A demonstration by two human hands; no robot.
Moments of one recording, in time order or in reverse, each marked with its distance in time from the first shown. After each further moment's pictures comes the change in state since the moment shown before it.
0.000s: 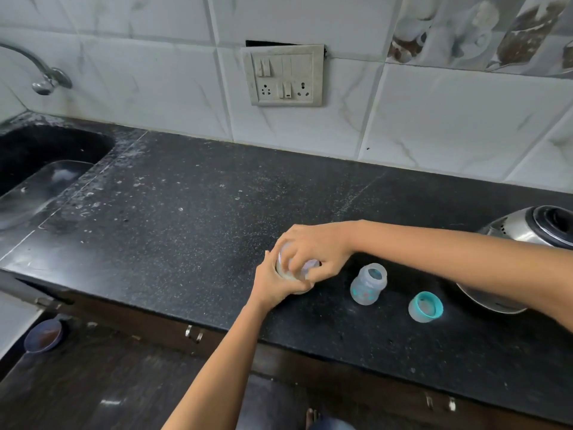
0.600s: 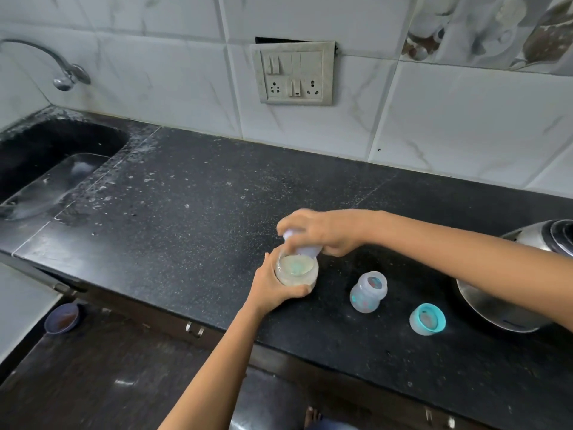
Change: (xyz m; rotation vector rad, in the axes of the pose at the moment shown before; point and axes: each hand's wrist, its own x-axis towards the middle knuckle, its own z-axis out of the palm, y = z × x) left_hand -0.004 0.006 0.001 0.053 0.006 0.081; right_hand -0.024 0.024 -0.021 -0.041 -0.018 0.132
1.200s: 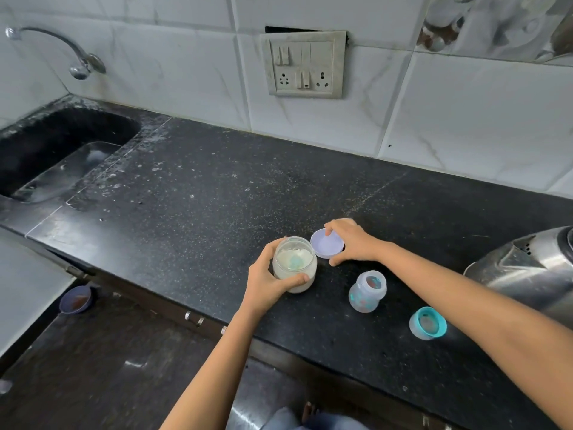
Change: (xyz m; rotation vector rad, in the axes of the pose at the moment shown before) left_hand -0.013 0.002 0.008 -0.169 0.173 0.084; right_hand -0.043 0.045 0.114 0.562 0.084 0.859
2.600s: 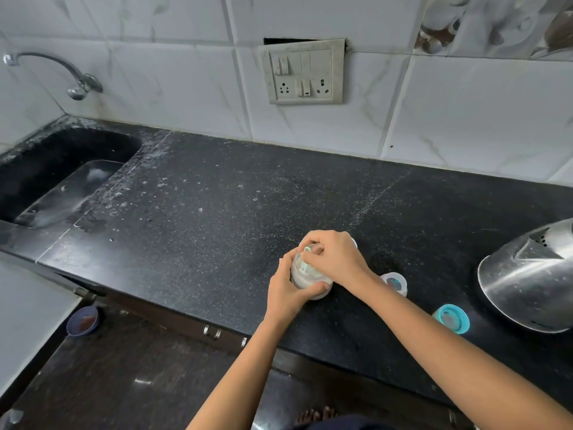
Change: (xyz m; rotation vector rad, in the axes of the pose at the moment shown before) left_hand 0.000 0.001 -0.004 0.035 -0.040 -0.063; right_hand -0.052 -0.156 0.003 0.301 0.399 0.082
